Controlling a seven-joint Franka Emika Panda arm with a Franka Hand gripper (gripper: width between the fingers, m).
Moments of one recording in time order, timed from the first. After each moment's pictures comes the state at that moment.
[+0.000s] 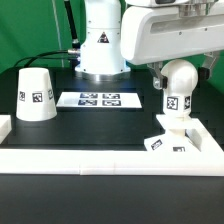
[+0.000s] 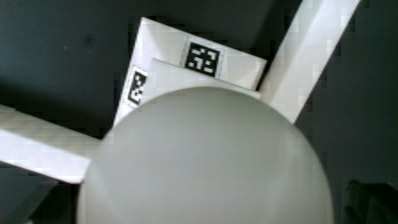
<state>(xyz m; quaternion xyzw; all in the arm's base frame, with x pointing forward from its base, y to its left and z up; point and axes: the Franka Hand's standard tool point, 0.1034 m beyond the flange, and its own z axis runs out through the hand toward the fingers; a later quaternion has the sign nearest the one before) 0.598 0.103 0.122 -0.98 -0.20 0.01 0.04</state>
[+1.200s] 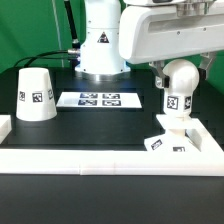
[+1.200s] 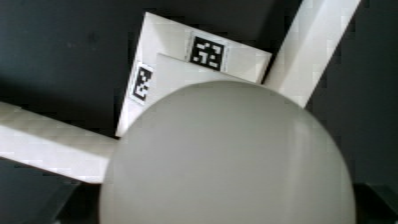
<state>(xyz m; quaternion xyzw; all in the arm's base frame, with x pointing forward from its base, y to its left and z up) 0.601 0.102 0.123 -0.99 -0.17 0.01 0.04</state>
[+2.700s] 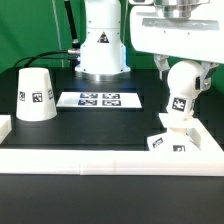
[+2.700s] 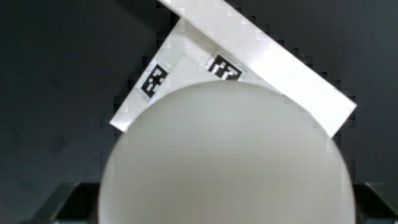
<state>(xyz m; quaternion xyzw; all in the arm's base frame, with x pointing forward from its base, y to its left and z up) 0.603 0.102 0.121 -0.87 0.48 0.03 0.05</state>
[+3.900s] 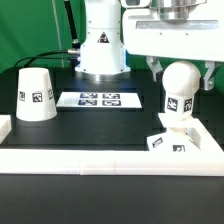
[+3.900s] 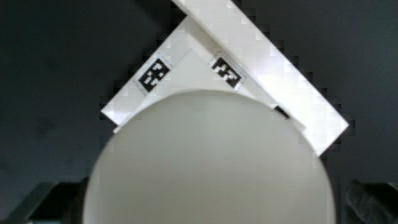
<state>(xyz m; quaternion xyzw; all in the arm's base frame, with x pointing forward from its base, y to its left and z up) 0.603 0.100 0.121 -0.93 0.37 0.03 0.06</state>
